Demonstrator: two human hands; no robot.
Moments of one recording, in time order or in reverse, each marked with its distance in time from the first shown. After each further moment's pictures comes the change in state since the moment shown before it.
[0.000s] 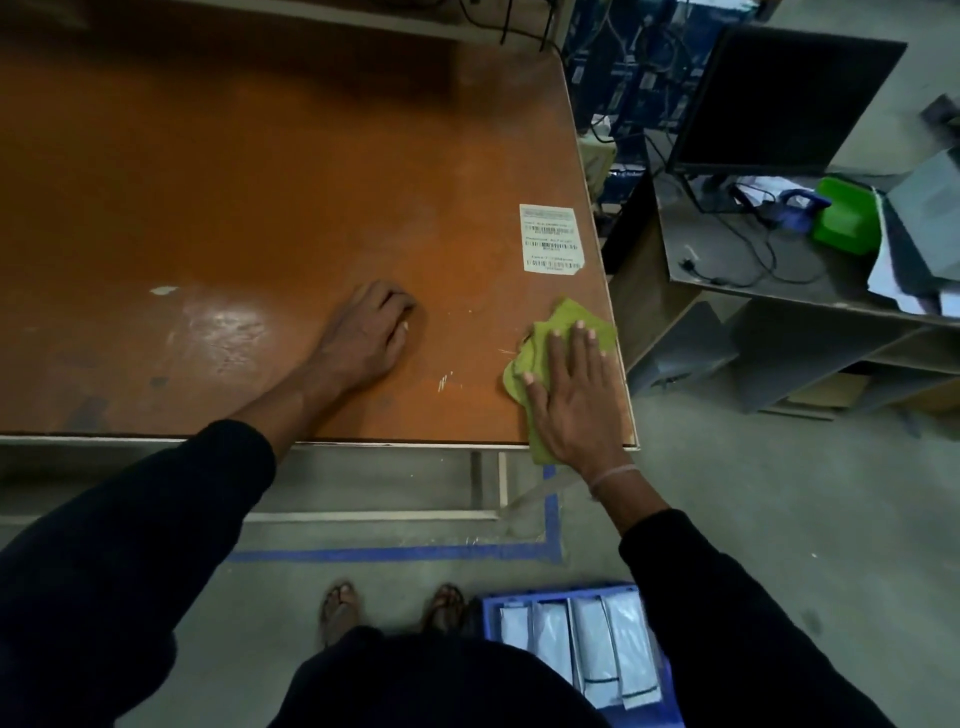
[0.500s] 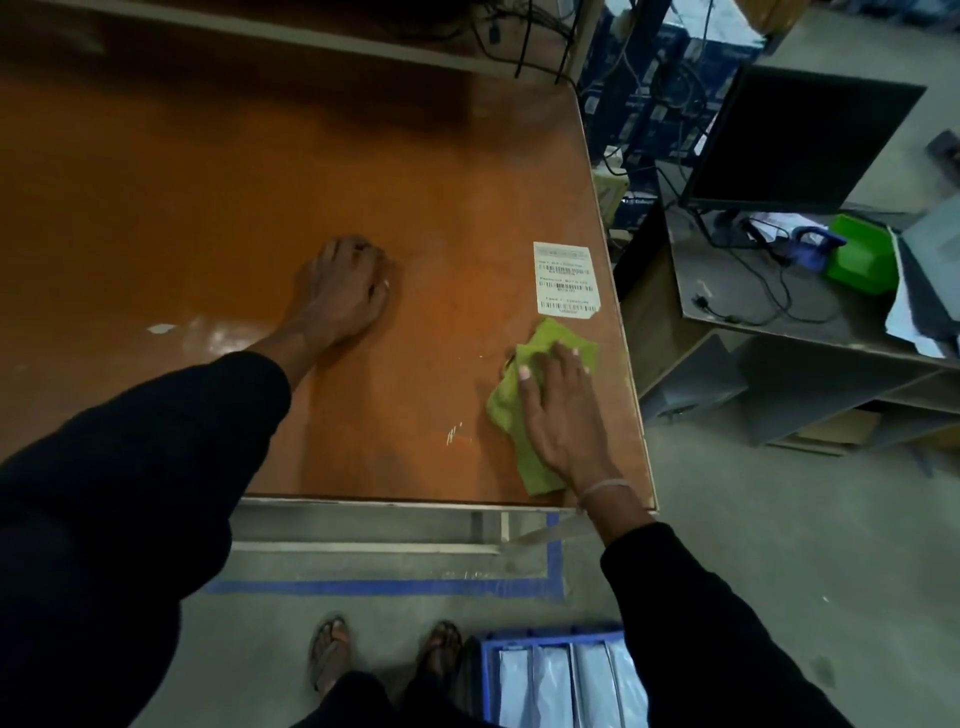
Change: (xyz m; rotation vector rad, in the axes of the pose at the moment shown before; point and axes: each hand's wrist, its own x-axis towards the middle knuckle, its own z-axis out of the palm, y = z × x) left_hand 0.084 -0.070 -0.026 0.097 -0.062 -0.303; right_hand 0.061 -0.036 -0.014 0.285 -0.015 0.046
